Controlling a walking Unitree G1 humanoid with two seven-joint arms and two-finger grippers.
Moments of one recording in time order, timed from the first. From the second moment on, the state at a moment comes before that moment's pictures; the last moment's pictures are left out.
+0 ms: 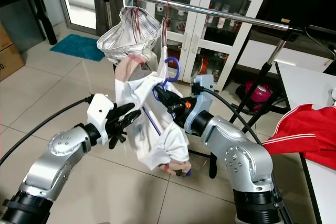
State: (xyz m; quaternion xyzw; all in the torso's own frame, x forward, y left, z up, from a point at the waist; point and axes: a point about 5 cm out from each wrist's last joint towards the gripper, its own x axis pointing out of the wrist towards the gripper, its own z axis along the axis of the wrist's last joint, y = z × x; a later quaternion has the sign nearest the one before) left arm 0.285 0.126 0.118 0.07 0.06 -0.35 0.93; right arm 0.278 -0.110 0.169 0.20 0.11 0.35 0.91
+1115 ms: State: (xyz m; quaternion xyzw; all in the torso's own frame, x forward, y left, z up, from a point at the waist) left arm 0.310 0.157 0.169 -0.02 0.05 -0.23 0.97; right arm 0.274 -0.131 0.122 0.02 0.22 0.30 0.93
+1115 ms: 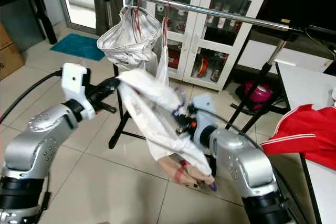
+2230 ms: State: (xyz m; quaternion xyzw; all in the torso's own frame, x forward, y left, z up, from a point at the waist) left arm 0.333 0.153 0.197 0.12 0.04 -0.23 0.96; right arm 0.257 -0.112 0.121 -0.21 0.19 0.44 0.85
